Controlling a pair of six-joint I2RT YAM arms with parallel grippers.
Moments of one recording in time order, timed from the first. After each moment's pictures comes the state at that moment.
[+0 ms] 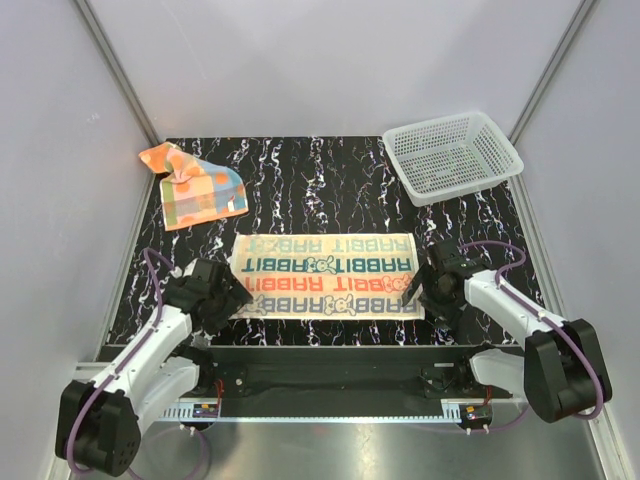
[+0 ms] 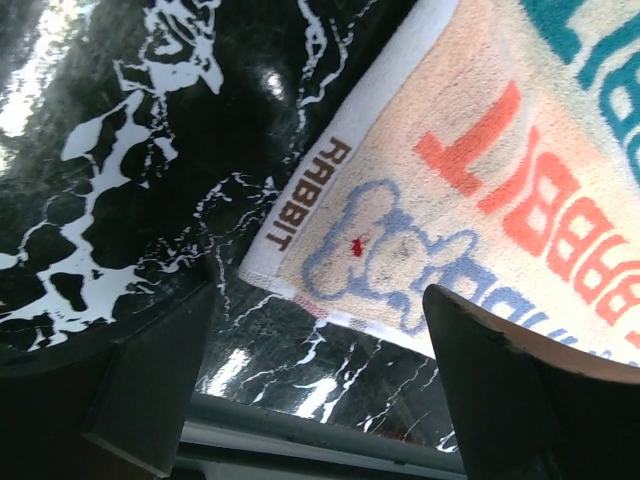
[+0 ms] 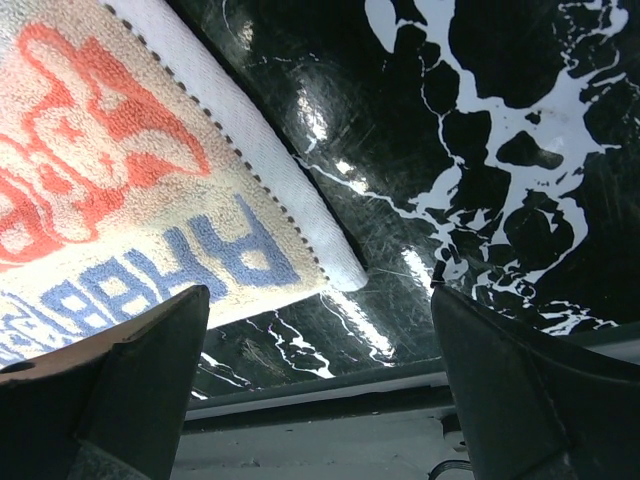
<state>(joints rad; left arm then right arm) -0.27 0.87 0.42 -0.71 -0.08 -0.99 0.31 1.18 0.58 -0.74 -0.02 0.91</state>
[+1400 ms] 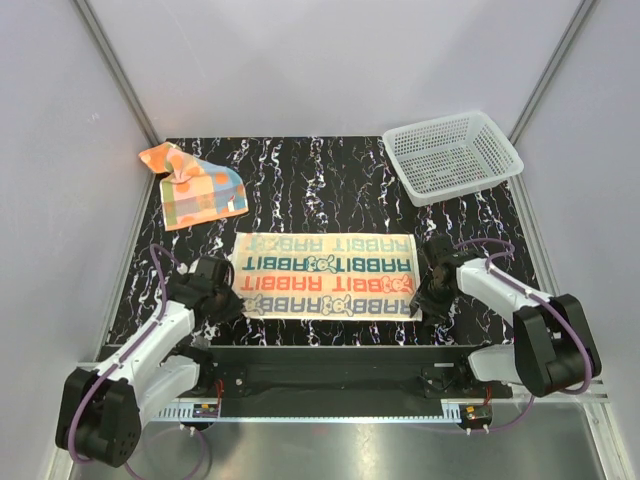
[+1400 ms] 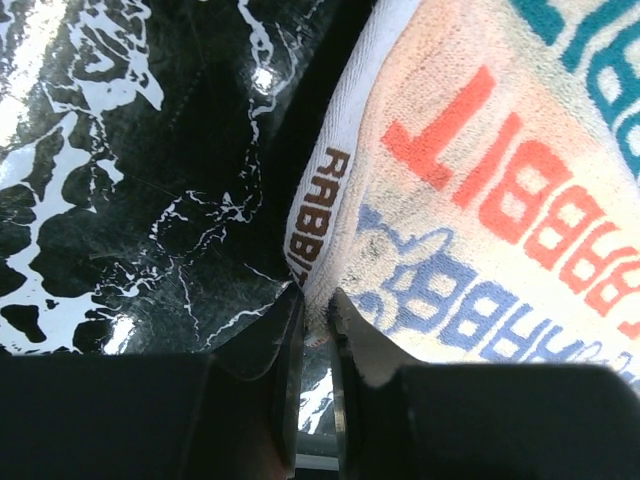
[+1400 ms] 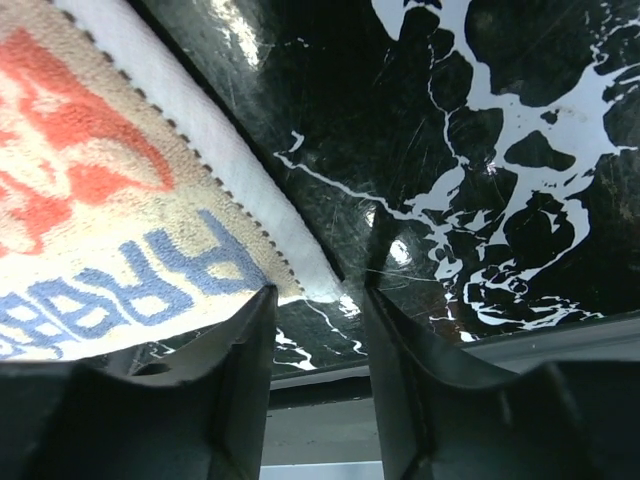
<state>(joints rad) -0.28 0.92 0.41 -0.62 -0.05 -0.96 0.31 1.31 0.63 -0.78 -0.05 0.85</state>
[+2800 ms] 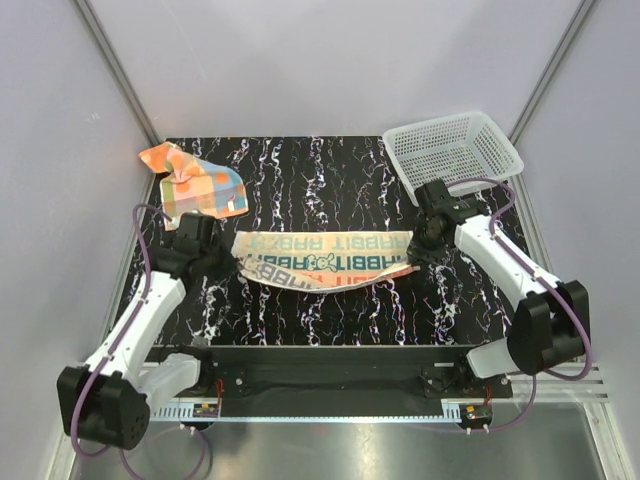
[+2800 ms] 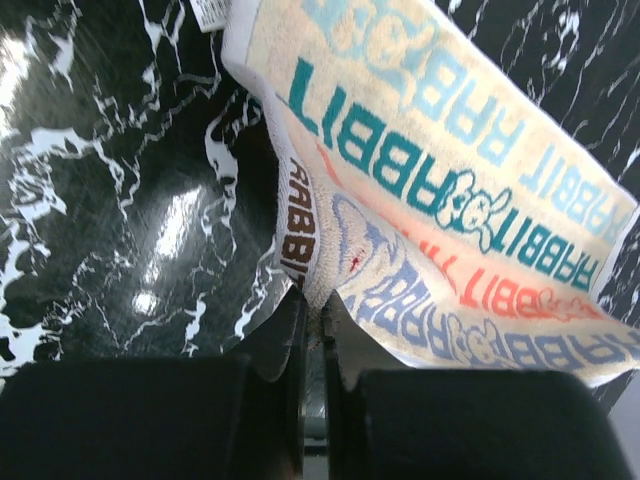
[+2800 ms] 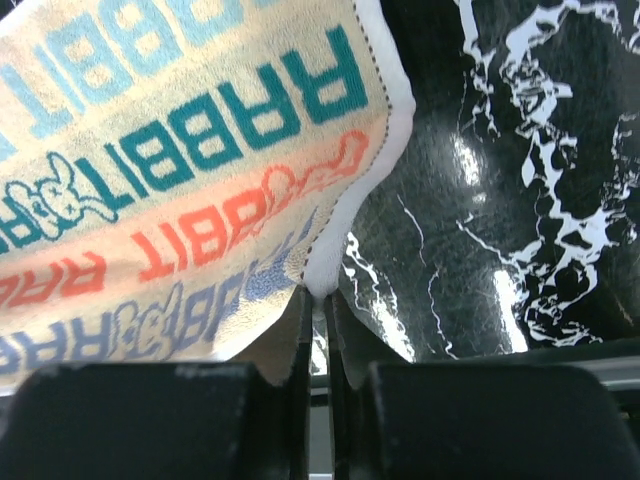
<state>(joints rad) -0.22 0.98 0.77 -0.73 0.03 -0.84 0.34 1.40 1.11 -0.92 0.03 0.77</state>
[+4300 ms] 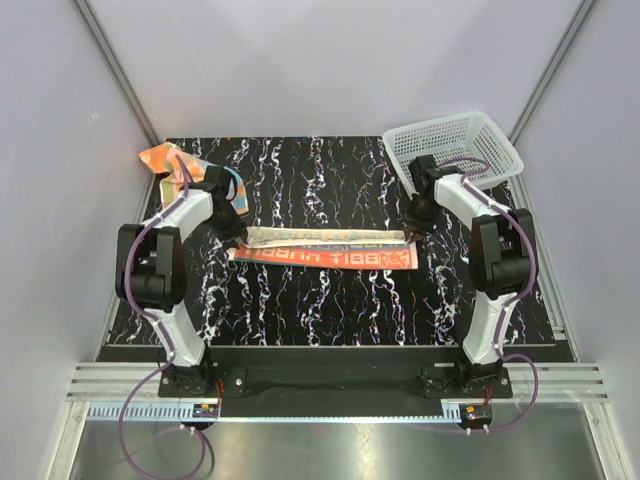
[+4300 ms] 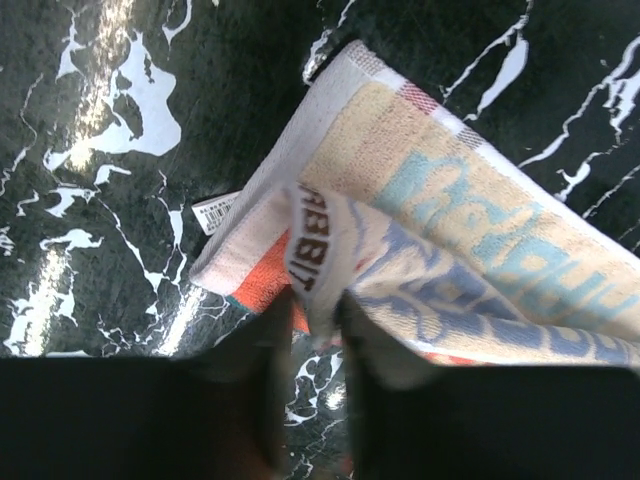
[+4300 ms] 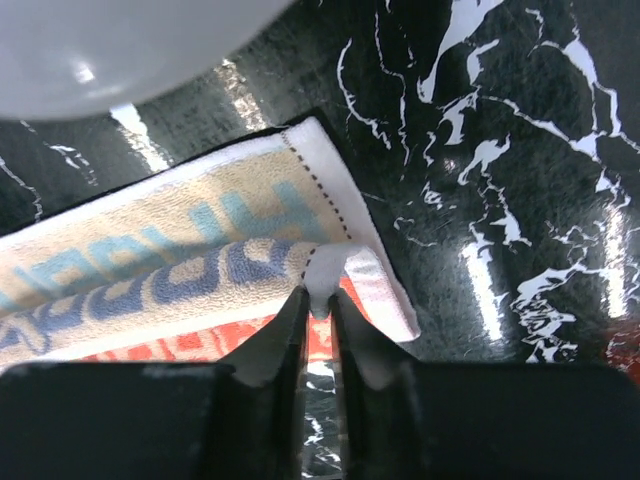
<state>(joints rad) -0.09 1.80 1.27 -0.75 0.03 -0.66 0.21 1.95 1.48 -0.89 0.03 0.64</state>
